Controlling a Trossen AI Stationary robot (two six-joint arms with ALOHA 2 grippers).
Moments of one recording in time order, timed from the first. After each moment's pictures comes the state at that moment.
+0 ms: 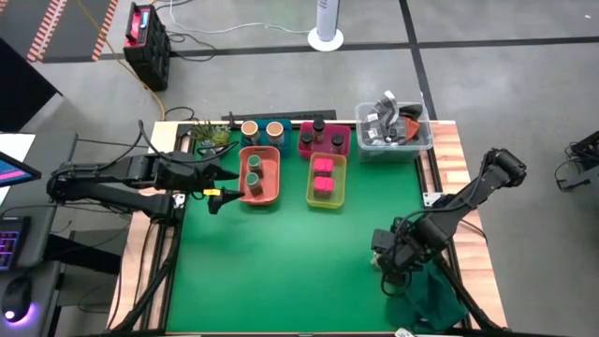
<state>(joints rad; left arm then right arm) 0.00 0.77 0.90 -0.59 -0.16 -0.47 0.66 1.40 1.13 -1.11 0.05 0.99</state>
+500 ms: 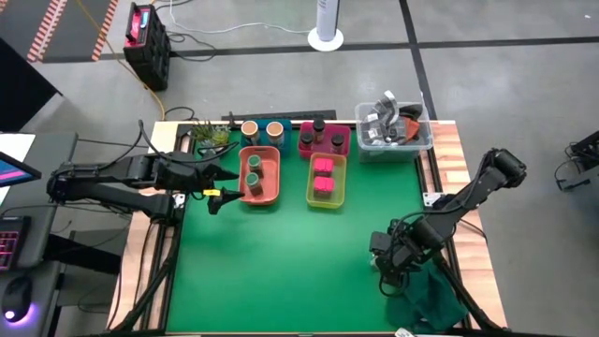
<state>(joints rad) 0.00 0.77 0.90 -0.60 -0.16 -0.46 0.65 1.40 1.05 -1.01 0.05 0.96</state>
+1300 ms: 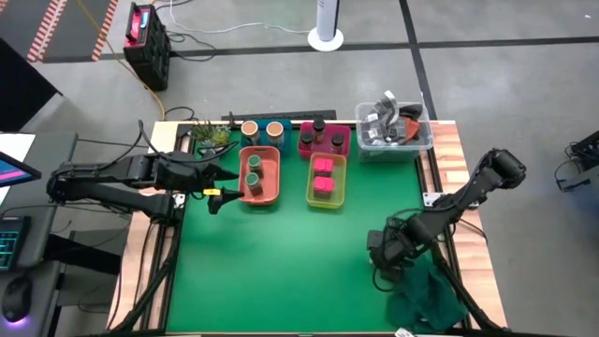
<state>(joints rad) 0.00 0.76 0.90 -0.60 -0.16 -0.48 0.58 1.40 0.98 -0.95 0.01 0.83</state>
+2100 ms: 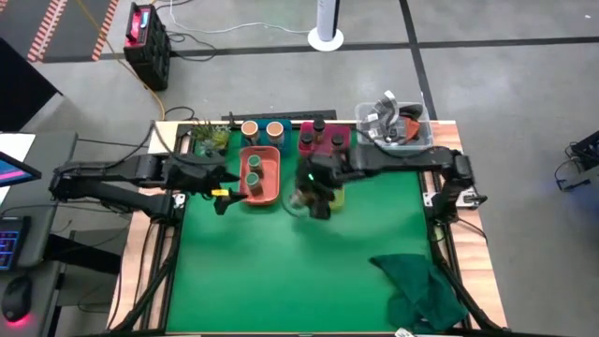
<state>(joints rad) 0.00 0.86 0.94 -0.66 -0.16 -0.52 0.00 1.84 1.86 -1.05 0.03 0.01</state>
